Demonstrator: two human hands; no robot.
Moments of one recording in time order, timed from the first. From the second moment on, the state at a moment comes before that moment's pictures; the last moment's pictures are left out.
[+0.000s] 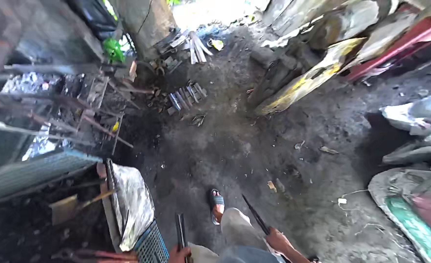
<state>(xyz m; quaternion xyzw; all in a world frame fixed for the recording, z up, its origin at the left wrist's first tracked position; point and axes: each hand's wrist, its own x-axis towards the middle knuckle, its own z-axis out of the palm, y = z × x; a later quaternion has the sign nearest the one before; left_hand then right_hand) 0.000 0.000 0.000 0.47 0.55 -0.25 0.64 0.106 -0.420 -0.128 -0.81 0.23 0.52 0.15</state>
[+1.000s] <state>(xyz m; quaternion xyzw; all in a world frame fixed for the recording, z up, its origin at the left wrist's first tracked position) 0.918 0.111 -0.372 0.67 0.43 -0.36 0.49 0.798 -0.107 -0.344 -0.73 0.26 0.52 0.36</state>
